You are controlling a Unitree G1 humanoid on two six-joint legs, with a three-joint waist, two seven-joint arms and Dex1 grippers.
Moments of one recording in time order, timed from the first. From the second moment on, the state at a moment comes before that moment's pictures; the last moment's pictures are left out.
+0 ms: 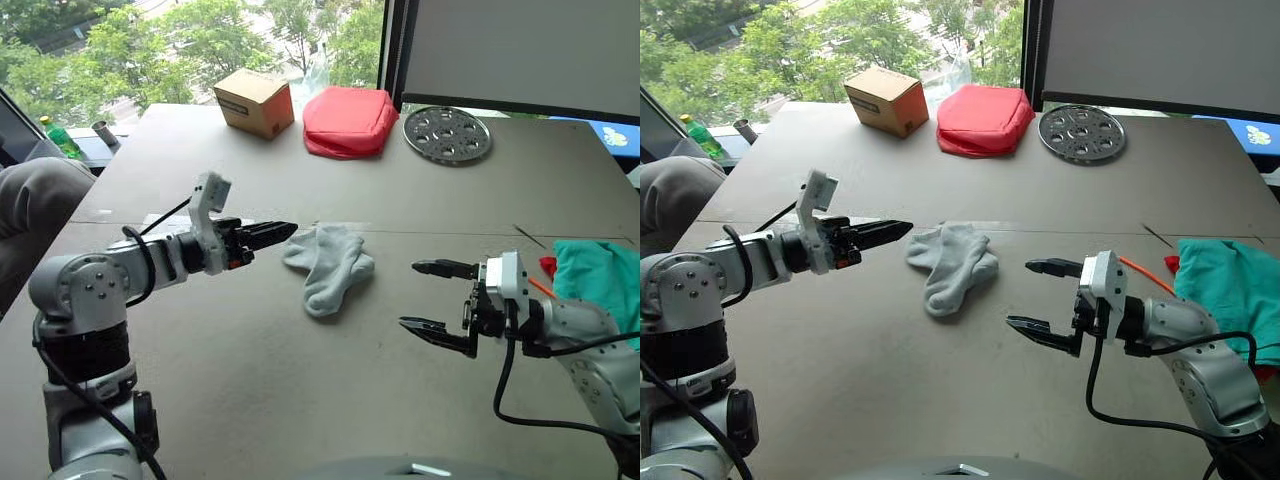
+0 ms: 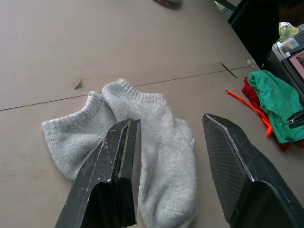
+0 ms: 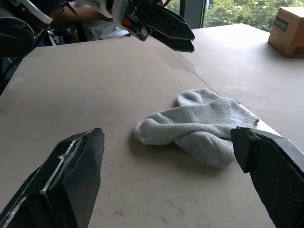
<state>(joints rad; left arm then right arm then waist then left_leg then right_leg) -0.55 0.68 0.27 -0.05 -0.95 1.35 -0.52 0.01 -0.61 0.03 -0.55 0.55 0.34 0.93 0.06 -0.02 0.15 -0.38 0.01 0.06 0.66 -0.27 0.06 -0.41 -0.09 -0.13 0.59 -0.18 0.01</state>
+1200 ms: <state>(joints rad) -0.76 0.24 0.80 0.10 -0.83 1.57 -0.25 -0.11 -0.44 0.22 -0.58 0.55 0.63 0.65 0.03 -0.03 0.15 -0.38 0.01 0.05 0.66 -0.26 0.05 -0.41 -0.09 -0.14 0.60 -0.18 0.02</state>
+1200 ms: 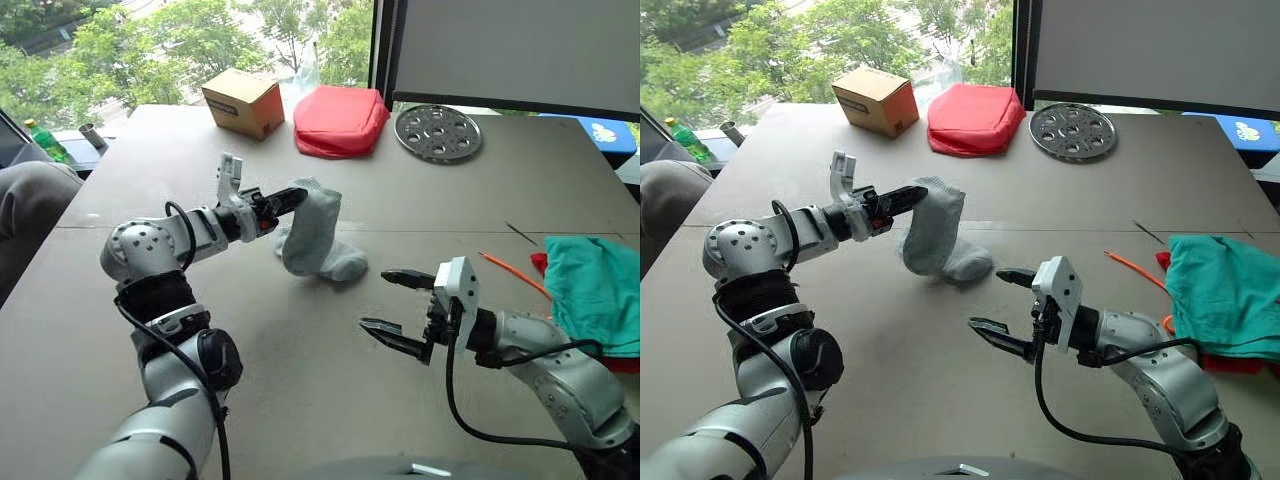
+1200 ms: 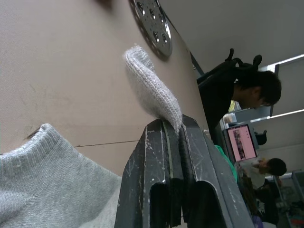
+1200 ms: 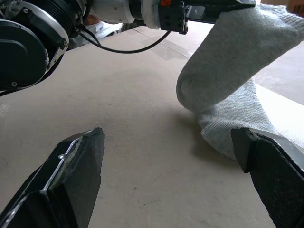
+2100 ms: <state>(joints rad) -0.43 0.21 0.63 -0.18 -1.75 1.21 0.34 -0.57 -0.08 0.18 0.05 0.60 0.87 0.60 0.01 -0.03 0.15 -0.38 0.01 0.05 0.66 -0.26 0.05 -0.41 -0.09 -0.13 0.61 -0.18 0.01</state>
